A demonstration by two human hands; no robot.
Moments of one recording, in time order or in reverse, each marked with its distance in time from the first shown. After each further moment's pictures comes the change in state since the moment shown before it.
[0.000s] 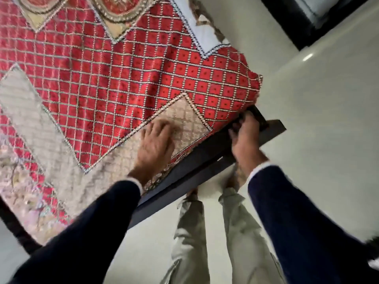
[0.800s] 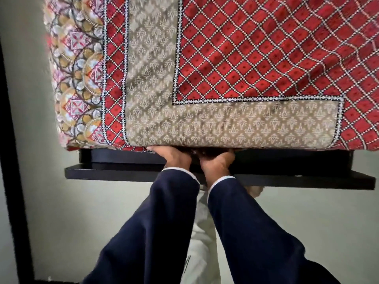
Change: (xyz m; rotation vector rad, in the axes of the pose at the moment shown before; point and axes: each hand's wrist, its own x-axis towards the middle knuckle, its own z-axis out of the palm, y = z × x) left_hand -0.159 -0.121 0.037 -2.346 1.065 -1.744; right_hand -0.127 0.291 0.105 -0.034 -0.106 0.324
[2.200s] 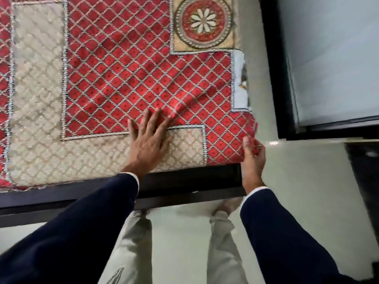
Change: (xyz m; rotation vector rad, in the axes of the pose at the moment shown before) left_hand -0.042 -0.162 0.117 2.218 -0.475 1.638; right_hand 0.006 -0.390 -0.114 -0.573 -0.016 -0.733
